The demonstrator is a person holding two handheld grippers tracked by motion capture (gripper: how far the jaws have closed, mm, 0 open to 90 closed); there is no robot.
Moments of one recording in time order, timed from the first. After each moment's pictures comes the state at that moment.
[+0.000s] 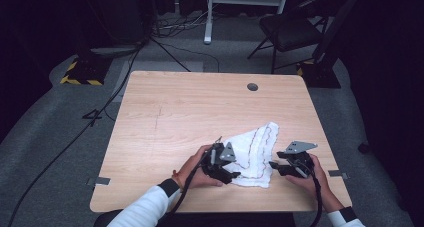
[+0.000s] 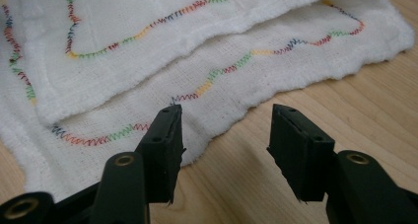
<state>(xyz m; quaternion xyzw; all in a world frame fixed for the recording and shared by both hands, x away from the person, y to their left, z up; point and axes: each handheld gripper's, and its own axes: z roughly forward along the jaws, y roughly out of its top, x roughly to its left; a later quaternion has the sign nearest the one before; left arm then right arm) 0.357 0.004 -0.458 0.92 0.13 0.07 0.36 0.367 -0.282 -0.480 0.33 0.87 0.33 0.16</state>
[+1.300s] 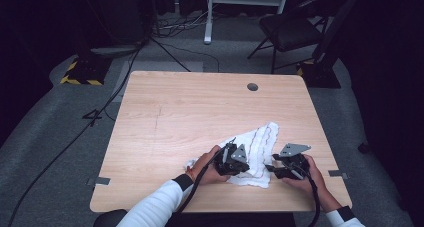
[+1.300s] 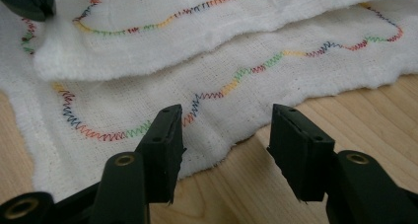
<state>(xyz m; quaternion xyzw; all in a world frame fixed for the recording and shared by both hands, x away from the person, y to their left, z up) 0.374 -0.013 -0.469 0.93 0.07 0.04 0.37 0.366 -0.271 -0.486 0.30 0.89 0.32 0.15</state>
